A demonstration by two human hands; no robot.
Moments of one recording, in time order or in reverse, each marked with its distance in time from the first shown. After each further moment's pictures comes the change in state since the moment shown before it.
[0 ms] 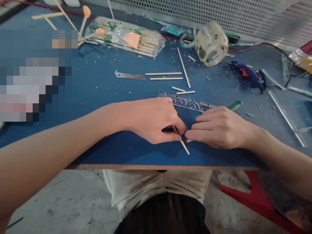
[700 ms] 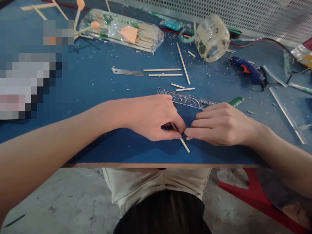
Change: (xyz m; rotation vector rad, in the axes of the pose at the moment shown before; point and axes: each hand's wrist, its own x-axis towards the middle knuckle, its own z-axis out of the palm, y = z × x) left_hand 0.002 -0.003 0.001 -0.006 0.033 0.023; right_hand 0.001 0.002 -0.005 -0.060 -0.016 -0.046
